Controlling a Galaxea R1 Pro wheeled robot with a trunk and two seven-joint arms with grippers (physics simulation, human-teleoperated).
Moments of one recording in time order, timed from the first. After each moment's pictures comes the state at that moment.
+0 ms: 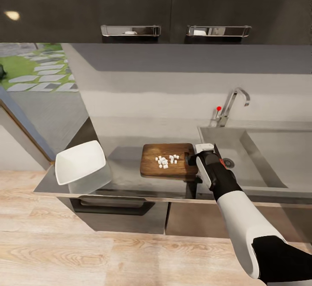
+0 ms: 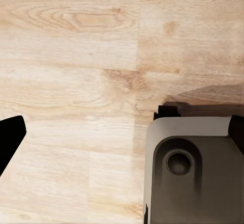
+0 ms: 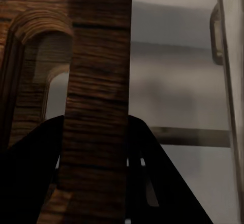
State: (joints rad) left arm -0.38 0.05 -0.06 0.07 0.04 -0.33 0.14; right arm -0.97 0.08 0.08 -0.84 -0.01 0.78 -0.17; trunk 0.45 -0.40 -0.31
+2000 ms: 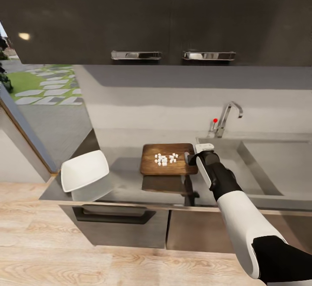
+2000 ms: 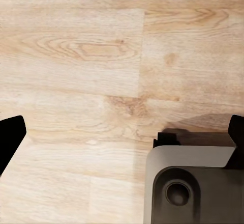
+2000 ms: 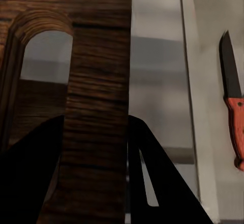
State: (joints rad) left arm -0.38 0.05 -0.06 0.07 0.04 -0.34 0.15; right arm -0.97 0.08 0.08 -0.84 0.00 0.78 -0.17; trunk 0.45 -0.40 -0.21
